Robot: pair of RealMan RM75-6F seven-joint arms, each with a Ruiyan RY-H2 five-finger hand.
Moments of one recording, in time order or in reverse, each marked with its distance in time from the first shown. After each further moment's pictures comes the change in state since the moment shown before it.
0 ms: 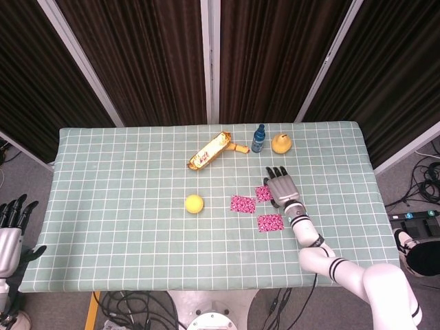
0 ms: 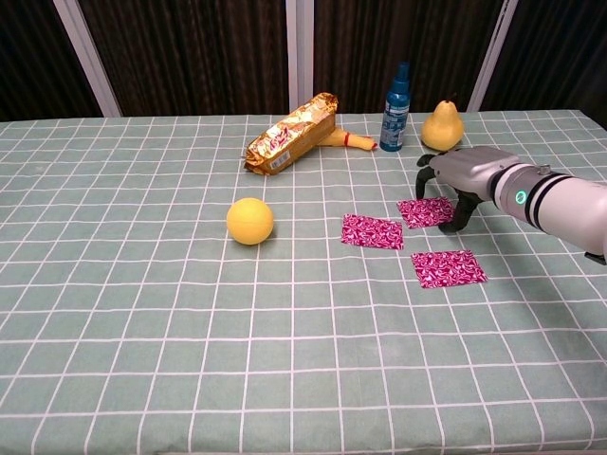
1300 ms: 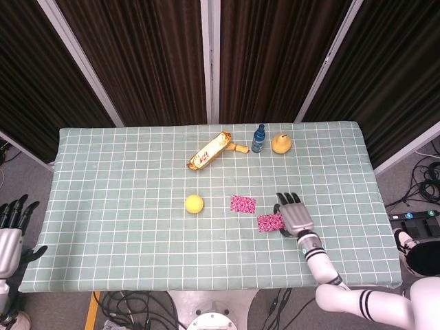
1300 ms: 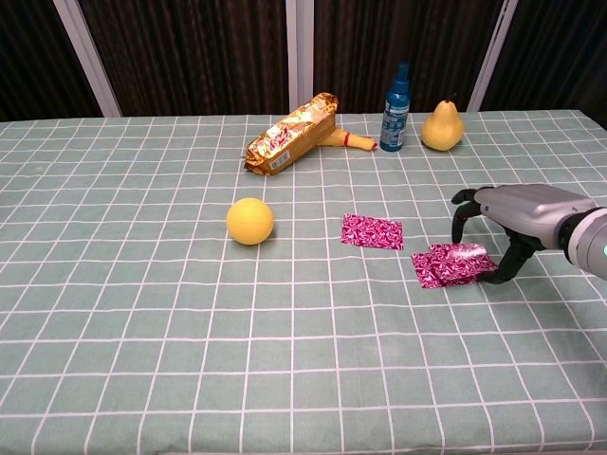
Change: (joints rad) left arm 0.003 -0.009 0.004 0.028 0.021 0.011 -0.034; right arm -0.175 0.232 -0.113 -0.614 0.143 0.294 -0.162
